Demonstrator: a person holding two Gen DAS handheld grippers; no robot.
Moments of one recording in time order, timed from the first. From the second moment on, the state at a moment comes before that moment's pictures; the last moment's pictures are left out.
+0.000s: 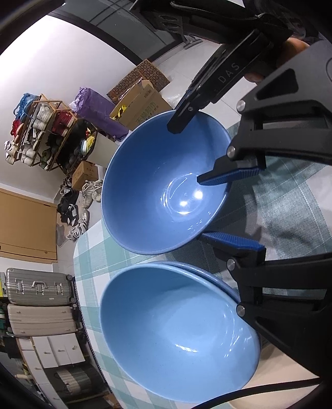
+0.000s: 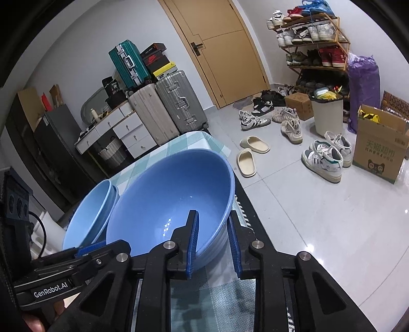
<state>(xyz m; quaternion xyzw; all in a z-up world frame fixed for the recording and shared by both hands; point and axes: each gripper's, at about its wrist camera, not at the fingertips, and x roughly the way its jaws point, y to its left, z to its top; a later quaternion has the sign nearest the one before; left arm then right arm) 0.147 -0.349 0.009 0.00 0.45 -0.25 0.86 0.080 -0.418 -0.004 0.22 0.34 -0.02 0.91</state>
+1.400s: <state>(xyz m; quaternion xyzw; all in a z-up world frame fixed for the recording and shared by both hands) 0.070 -0.298 0.108 0.00 0.36 -0.26 0.89 0.039 -0.388 0.071 0.19 0.26 0.01 0.95</state>
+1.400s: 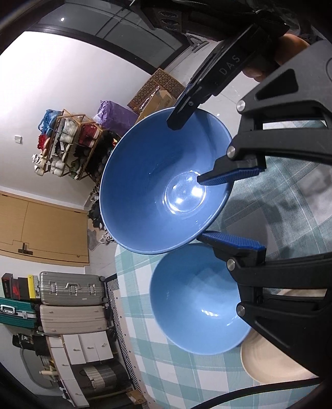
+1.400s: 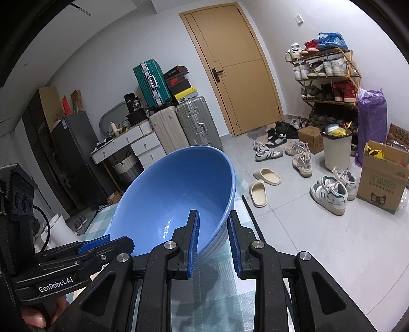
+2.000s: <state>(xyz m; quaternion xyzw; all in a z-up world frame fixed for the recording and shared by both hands) 0.041 -0.249 0.138 -0.02 0.34 -0.24 0.91 0.030 -0.341 0.090 0.15 0.23 0.03 0.96</state>
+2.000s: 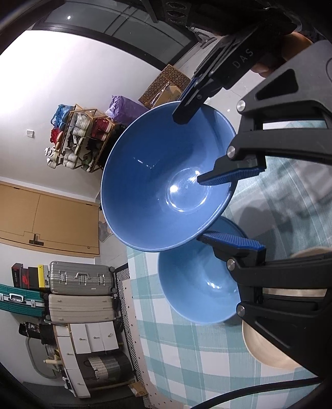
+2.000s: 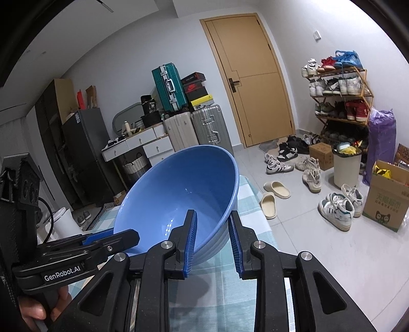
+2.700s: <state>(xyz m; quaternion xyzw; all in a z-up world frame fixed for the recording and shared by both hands) 0.040 -0.178 0.141 -0.04 0.33 -0.18 0.93 0.054 -0.277 0.077 0.12 0.24 0.10 0.96</state>
